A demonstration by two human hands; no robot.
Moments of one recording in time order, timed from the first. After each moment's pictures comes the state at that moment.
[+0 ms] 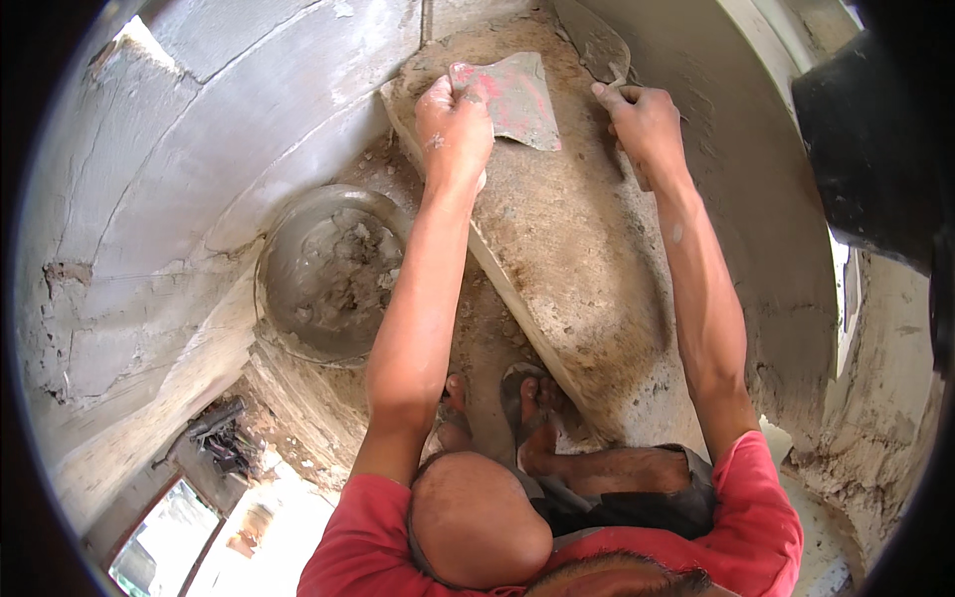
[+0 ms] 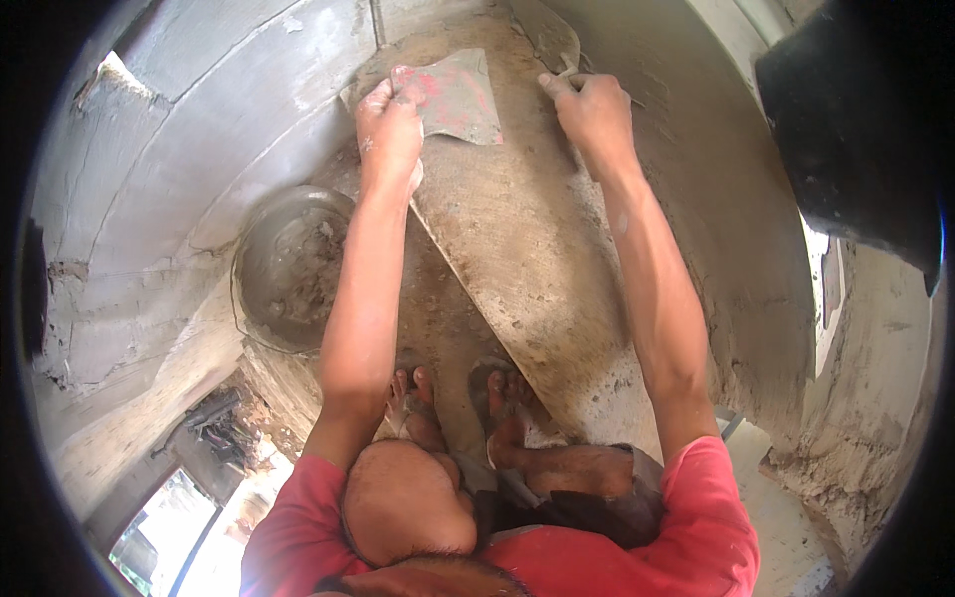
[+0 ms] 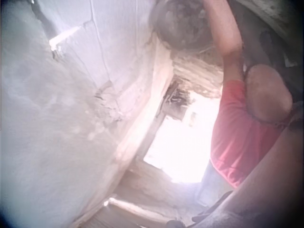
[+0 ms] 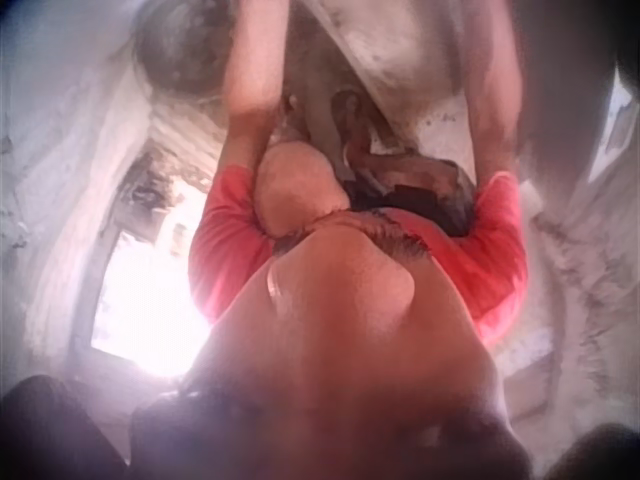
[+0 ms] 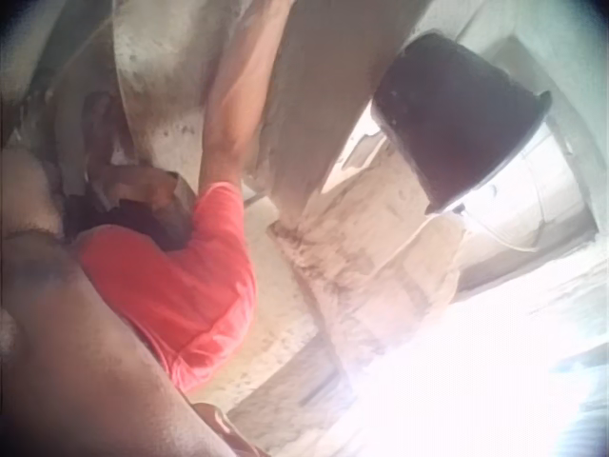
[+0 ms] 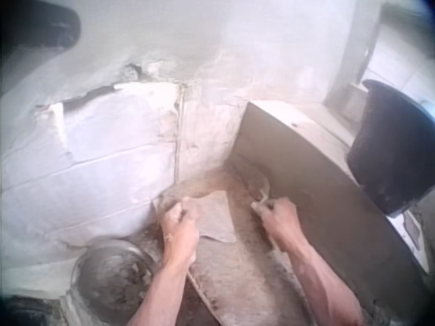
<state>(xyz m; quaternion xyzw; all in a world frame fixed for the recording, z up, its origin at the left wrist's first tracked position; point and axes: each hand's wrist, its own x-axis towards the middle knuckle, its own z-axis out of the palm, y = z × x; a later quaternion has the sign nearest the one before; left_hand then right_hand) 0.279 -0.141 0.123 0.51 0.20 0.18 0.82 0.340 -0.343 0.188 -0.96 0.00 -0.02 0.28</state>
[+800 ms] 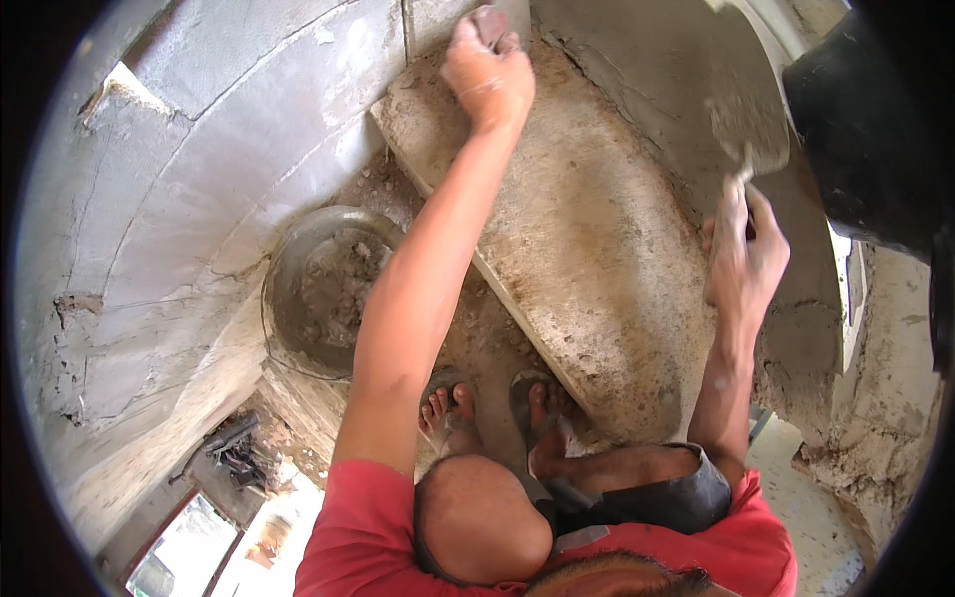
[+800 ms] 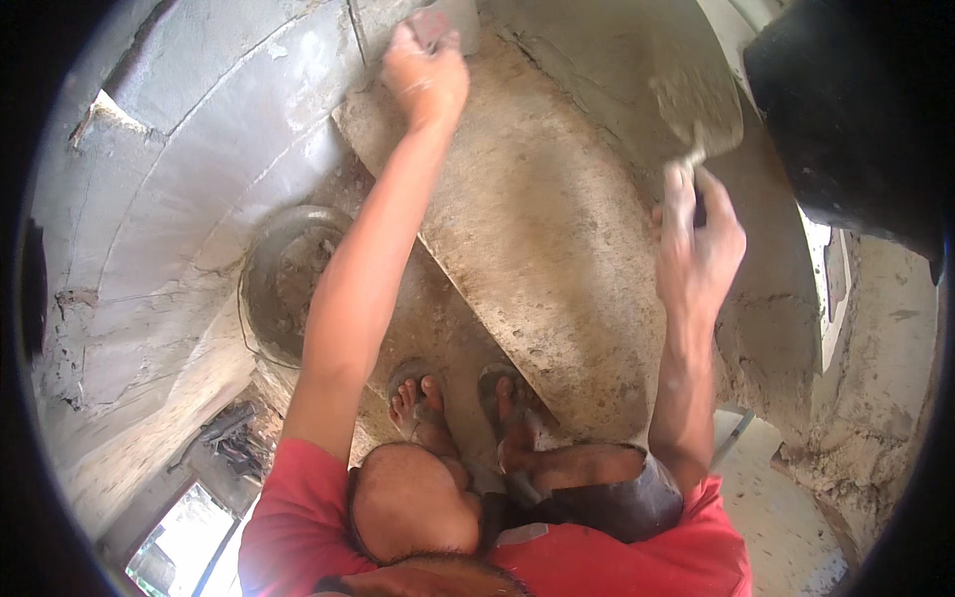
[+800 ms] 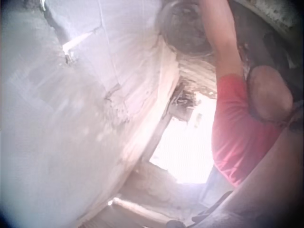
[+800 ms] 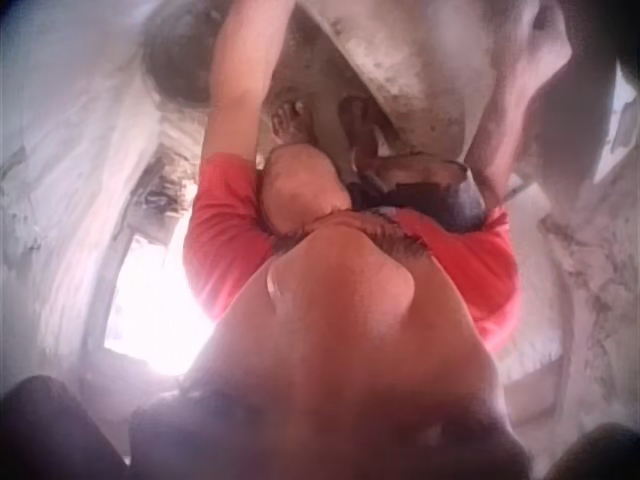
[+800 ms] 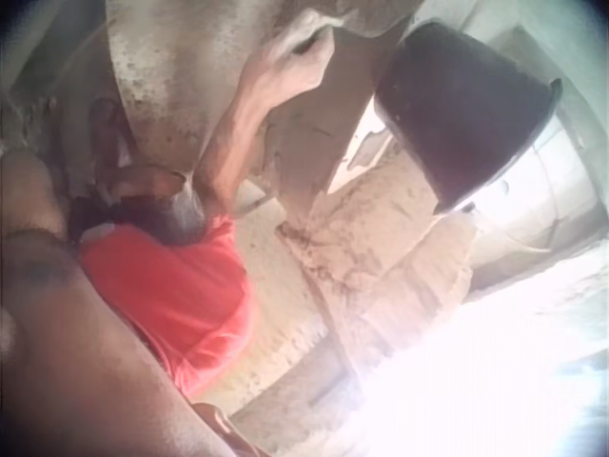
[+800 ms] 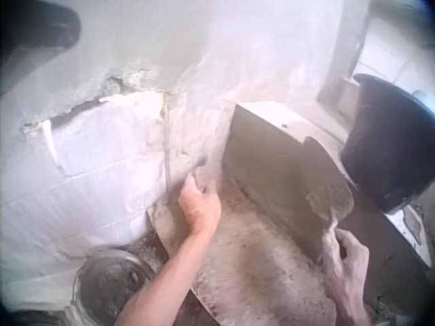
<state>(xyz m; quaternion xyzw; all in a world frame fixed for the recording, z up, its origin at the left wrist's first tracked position) 0.354 -0.179 0.150 0.67 0.17 0.34 0.64 0.201 -0.407 0.250 -0.92 0.09 -0.20 0.33</state>
